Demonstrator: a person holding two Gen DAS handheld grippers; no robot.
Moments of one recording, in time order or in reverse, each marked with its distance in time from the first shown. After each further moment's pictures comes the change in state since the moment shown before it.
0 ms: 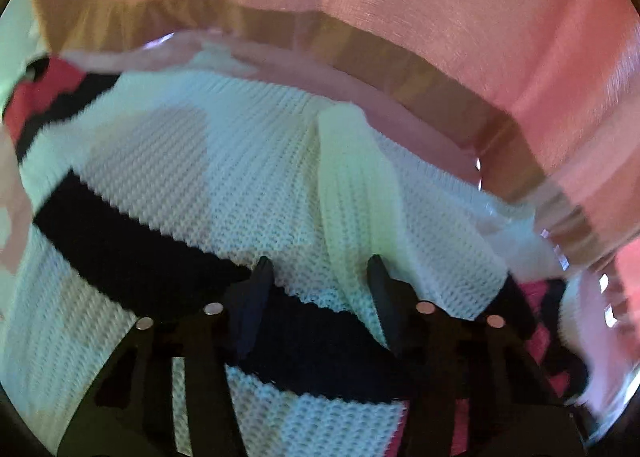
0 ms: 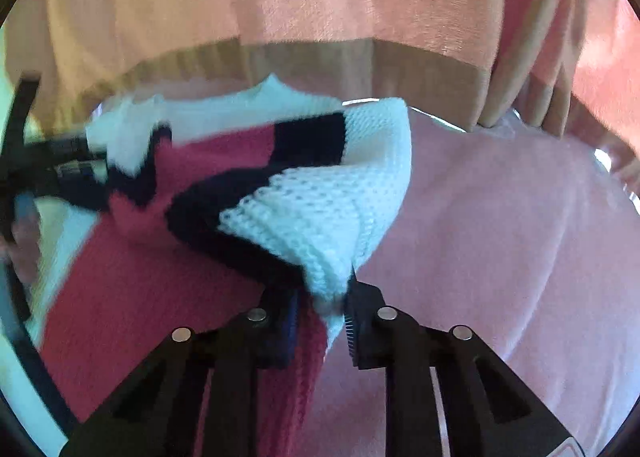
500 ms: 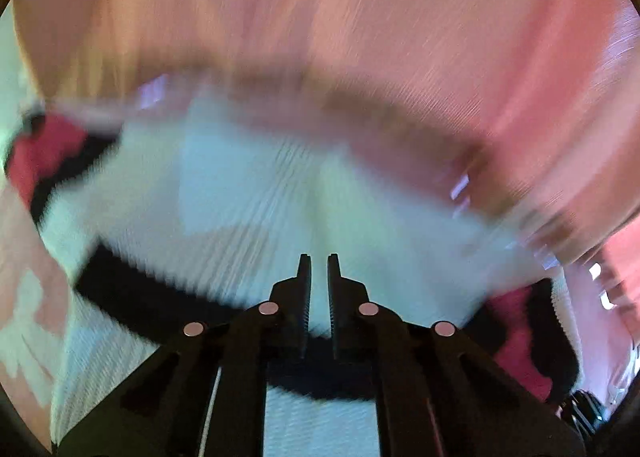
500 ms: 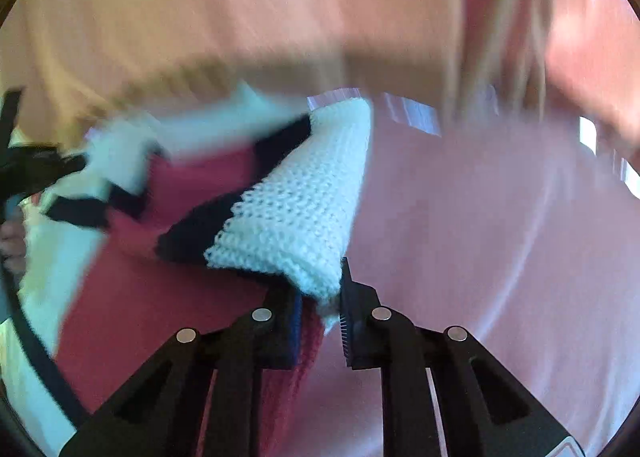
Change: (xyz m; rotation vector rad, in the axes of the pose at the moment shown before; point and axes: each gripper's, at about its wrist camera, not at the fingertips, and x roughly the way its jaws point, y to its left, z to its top) left arm -0.011 0.022 0.011 0.033 0.042 -0.031; right arm -0.003 -0.023 -0.008 0.083 0.072 -0.028
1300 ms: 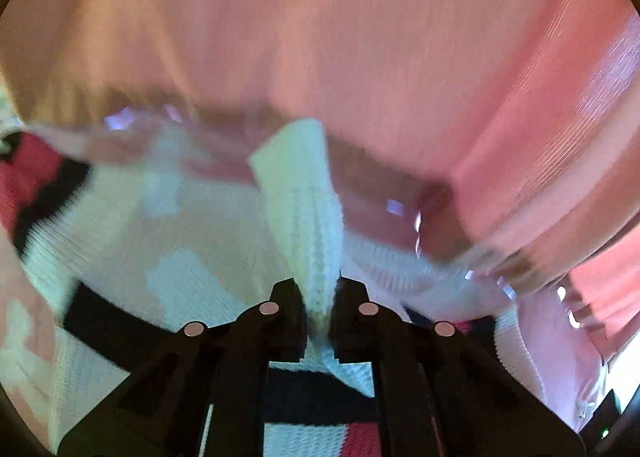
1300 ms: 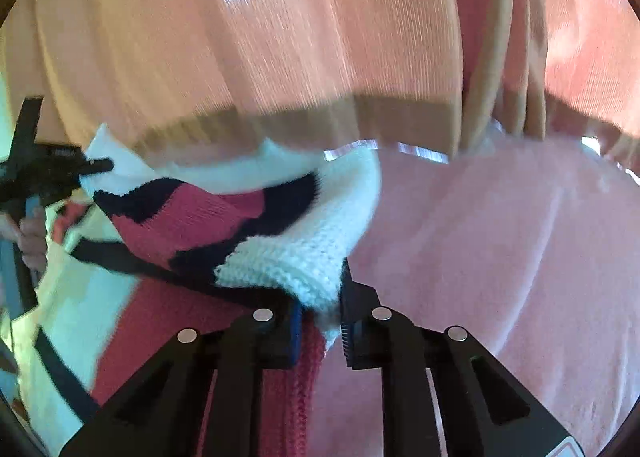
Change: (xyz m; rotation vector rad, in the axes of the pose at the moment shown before) left arm -0.050 -0.001 0.044 -0.012 -0.151 -0.130; right arm -0.043 0.009 0.009 0.014 -0.205 0.078
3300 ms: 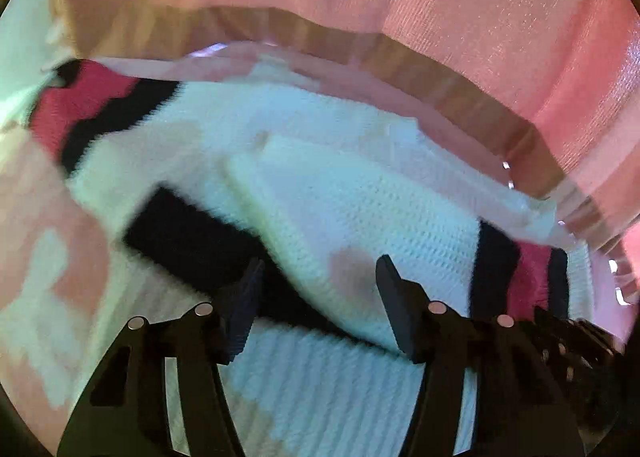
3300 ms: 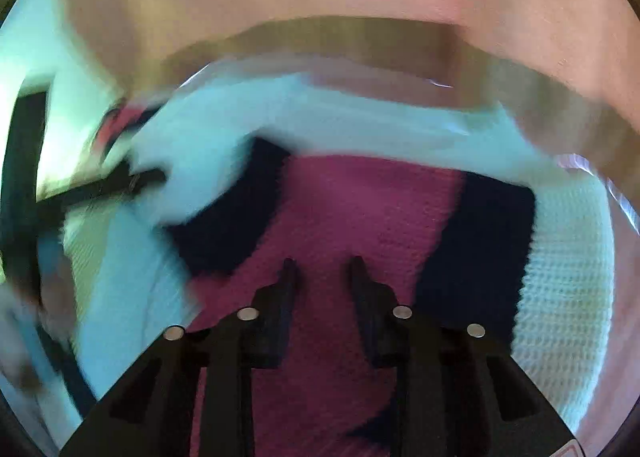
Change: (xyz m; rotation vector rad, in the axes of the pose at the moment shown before) left arm 0.009 0.069 -0.061 -0.025 0.076 0.211; right arm 0.117 0.150 0.015 -0.378 0.321 0.298
